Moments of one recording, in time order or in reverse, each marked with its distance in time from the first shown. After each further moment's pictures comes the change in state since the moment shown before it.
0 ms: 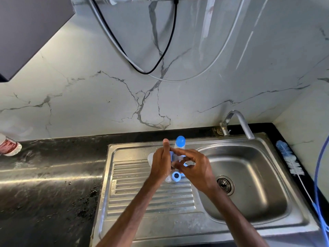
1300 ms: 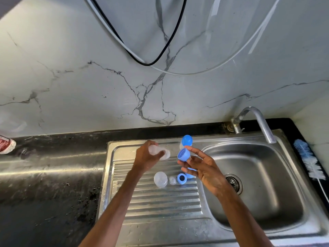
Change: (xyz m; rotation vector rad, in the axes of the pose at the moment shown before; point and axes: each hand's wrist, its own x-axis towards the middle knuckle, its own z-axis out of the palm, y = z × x) left_hand 0.091 -0.048 -0.065 0.546 0.036 -0.041; right_hand 0.043 0.083 0.002 0.915 -0.221 0.557
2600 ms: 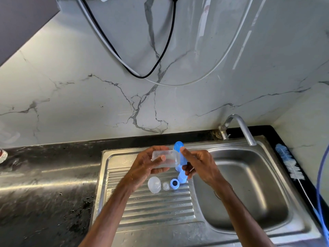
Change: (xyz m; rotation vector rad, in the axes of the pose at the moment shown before) left_hand -0.059 0.035 -0.029 -0.878 -0.503 0.143; right_hand -0.033 -0.056 0.047 -0.767 0.246 -0.218
